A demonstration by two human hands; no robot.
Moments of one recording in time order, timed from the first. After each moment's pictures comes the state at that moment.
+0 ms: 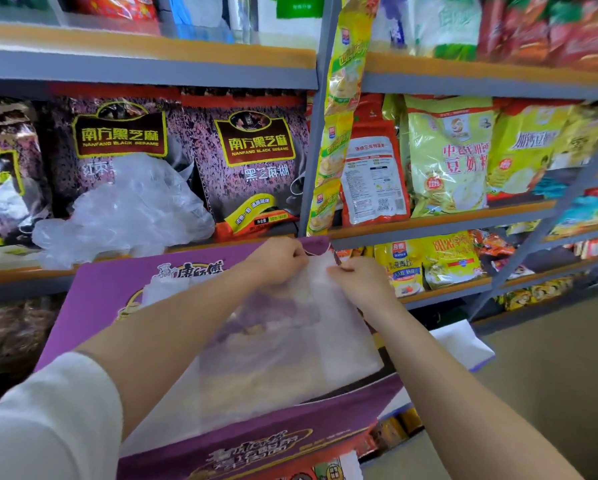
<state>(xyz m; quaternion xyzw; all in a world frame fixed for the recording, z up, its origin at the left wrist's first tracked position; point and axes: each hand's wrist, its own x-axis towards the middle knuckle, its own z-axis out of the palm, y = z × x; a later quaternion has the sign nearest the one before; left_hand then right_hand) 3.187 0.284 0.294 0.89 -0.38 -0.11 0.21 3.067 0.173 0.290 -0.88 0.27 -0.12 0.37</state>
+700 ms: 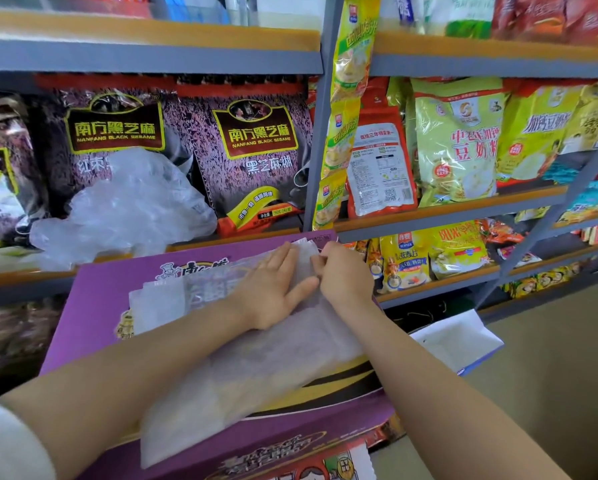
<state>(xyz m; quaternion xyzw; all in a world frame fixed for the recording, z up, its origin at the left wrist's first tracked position) 3.154 0.330 0.277 0.88 -0.43 -0.13 0.16 3.104 0.203 0.278 -0.93 0.29 -0.13 0.18</state>
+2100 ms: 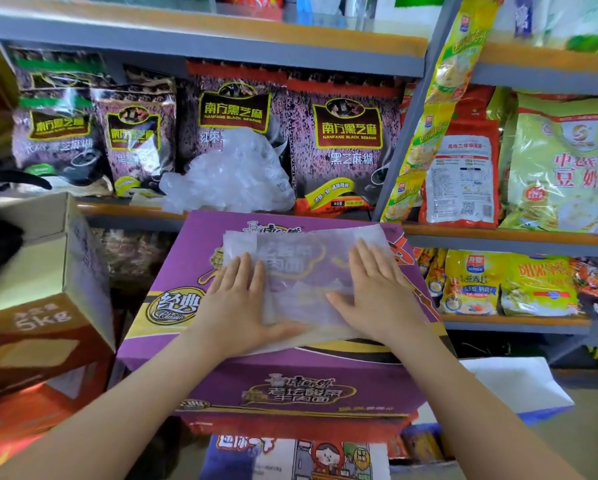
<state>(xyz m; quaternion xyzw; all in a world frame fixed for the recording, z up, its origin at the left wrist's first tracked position) 3.069 0.454 0.268 0.98 -0.21 -0.01 0.05 3.041 0.242 0.276 -1.00 0.02 -0.01 0.04</state>
